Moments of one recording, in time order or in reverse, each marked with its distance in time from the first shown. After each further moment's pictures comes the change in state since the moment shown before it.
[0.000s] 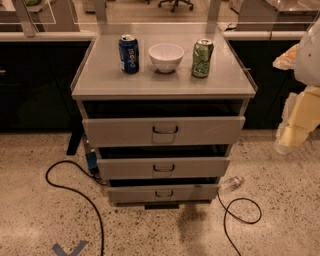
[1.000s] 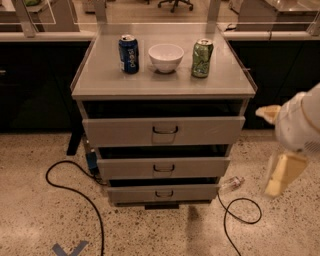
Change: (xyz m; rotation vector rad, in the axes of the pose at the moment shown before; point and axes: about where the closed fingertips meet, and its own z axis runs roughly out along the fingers) arm 0.027 0.038 0.098 -0.021 -0.070 -0.085
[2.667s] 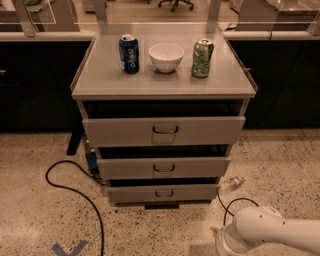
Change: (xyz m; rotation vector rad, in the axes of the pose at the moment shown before) arm 0.090 0.202 0.418 -0.360 -0.049 0.160
